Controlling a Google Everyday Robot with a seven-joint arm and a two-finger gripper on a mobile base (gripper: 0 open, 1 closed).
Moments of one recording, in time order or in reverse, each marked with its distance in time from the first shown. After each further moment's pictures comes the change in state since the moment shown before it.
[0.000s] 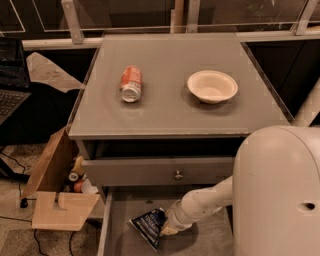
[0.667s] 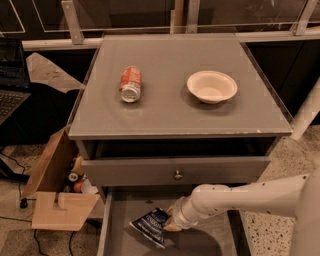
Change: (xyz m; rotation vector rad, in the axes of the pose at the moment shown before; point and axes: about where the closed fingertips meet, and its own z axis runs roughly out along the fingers) arm -0.018 0.008 -0.043 -0.039 -0.099 -0.044
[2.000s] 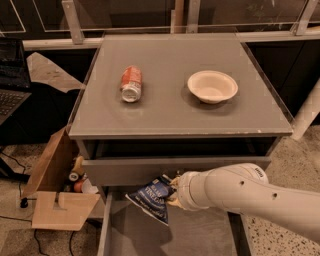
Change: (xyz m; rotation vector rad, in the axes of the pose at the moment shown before) arm -0.101 -0.007 -0.189 0.290 0.002 -0.175
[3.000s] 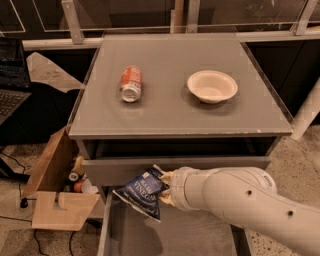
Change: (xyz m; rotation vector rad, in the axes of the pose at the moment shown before) arm -0.052 -0.007 -0.041 0.107 -0.055 -0.103
